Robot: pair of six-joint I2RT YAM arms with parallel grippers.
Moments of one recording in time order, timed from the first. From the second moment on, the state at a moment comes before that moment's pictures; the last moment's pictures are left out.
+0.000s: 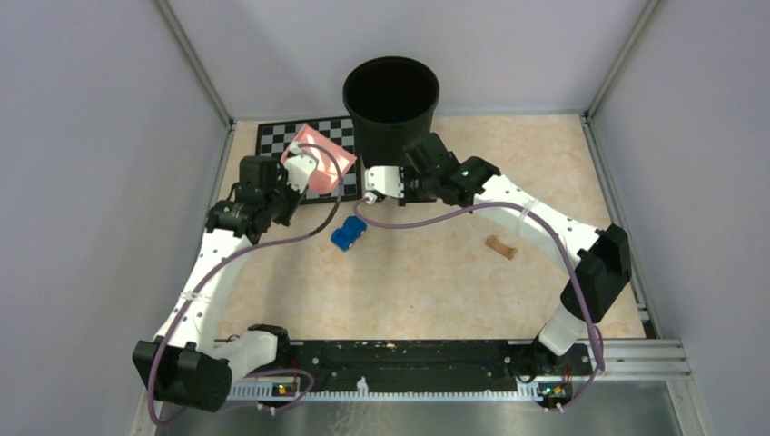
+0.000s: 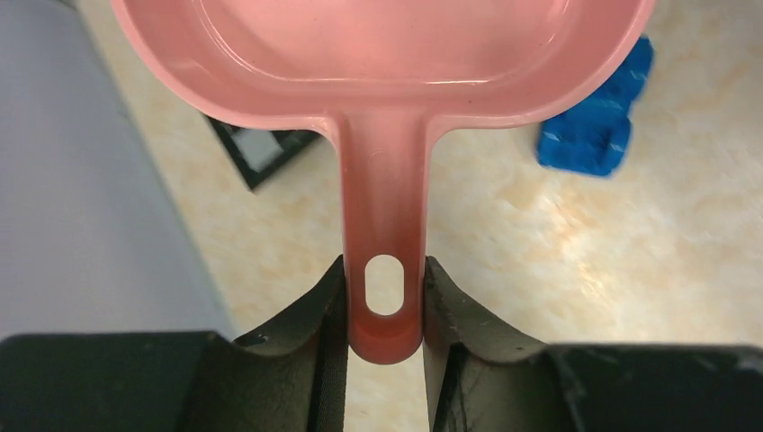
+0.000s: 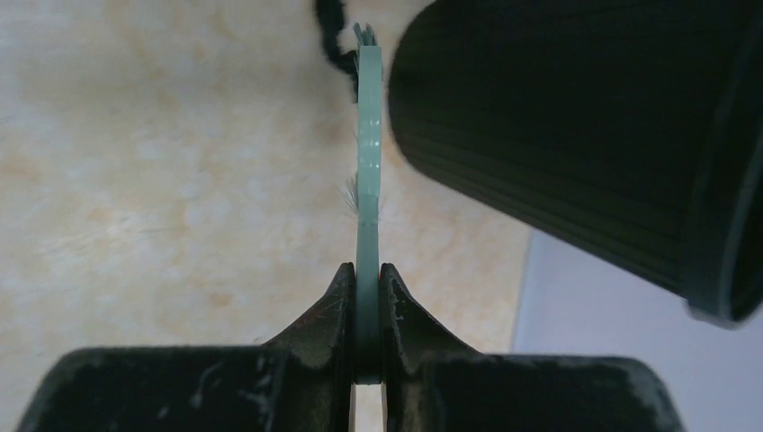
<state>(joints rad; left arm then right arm) -0.17 1.13 1.16 -0.72 -0.03 0.48 0.80 1.64 1.56 -0.76 0.01 -0.94</state>
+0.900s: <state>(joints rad) -0.17 1.10 0.86 -0.95 0.36 0.82 0.82 1.66 1.39 -0.71 -0.04 -1.15</state>
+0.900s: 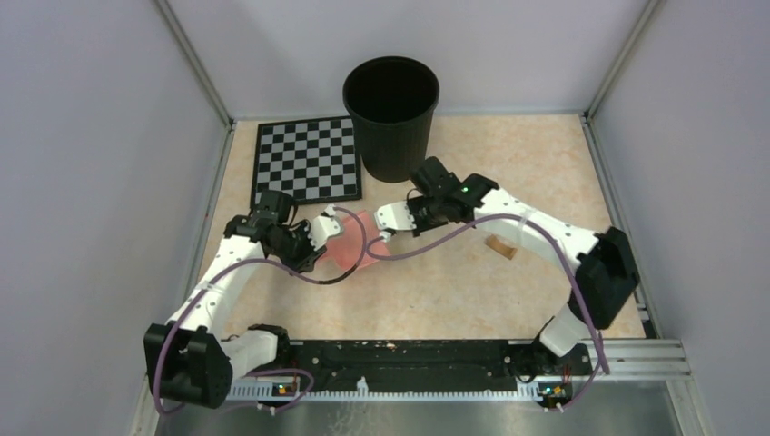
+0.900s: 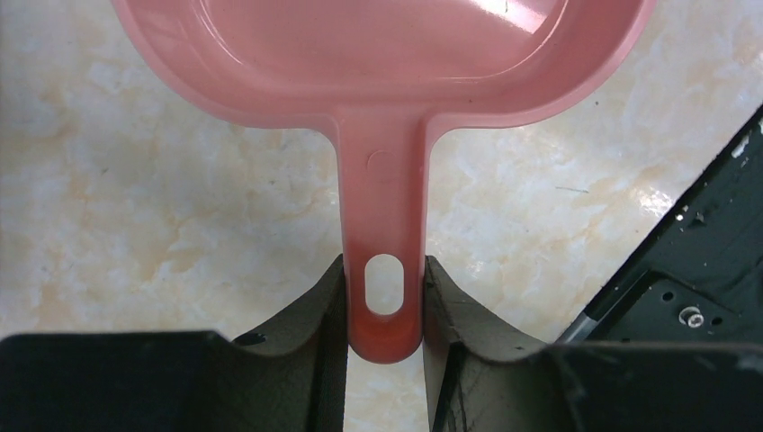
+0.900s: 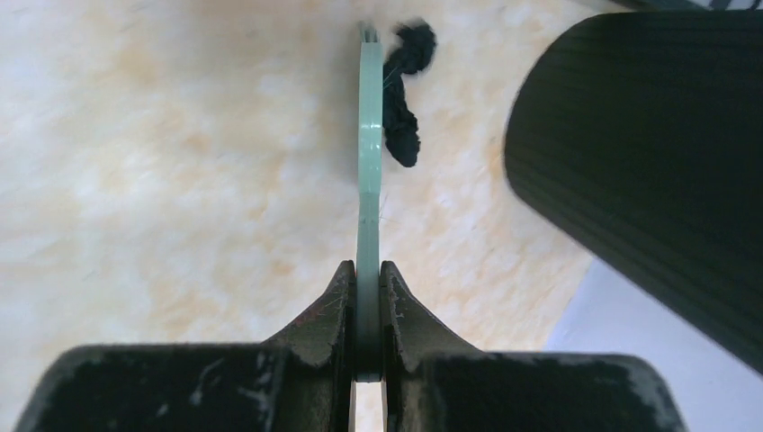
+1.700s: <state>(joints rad) -0.51 1.54 1.01 -0.93 0.26 0.85 0.44 1.40 1.35 -0.91 -0.05 -0.48</state>
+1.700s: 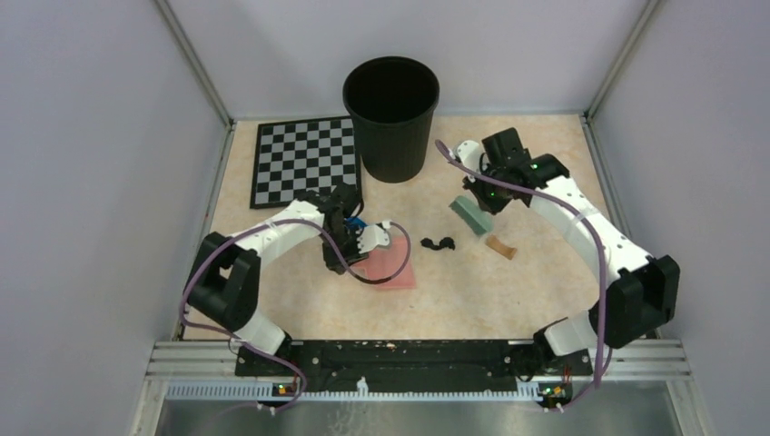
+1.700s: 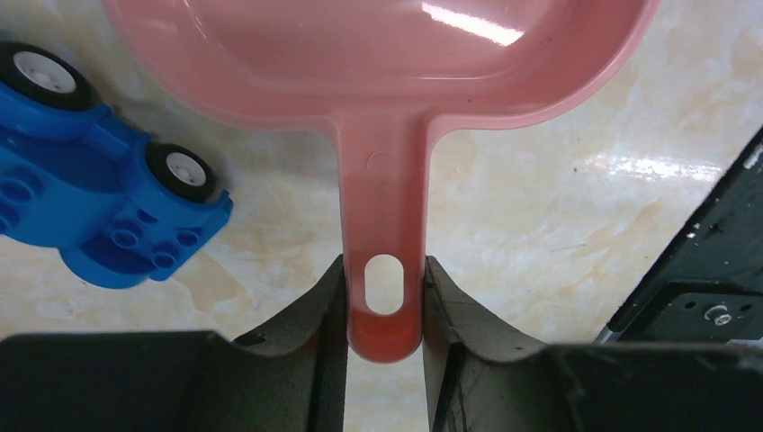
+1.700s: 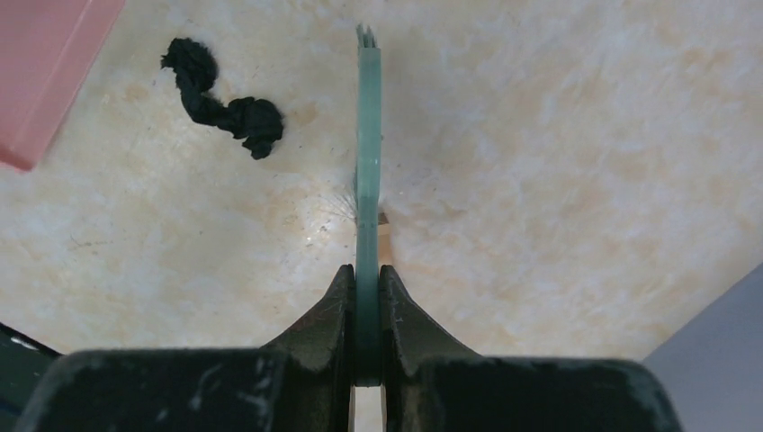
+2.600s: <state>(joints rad) -0.68 1.78 1.24 -0.94 0.08 0.64 0.35 1.55 1.53 -1.08 -0.39 -0.03</state>
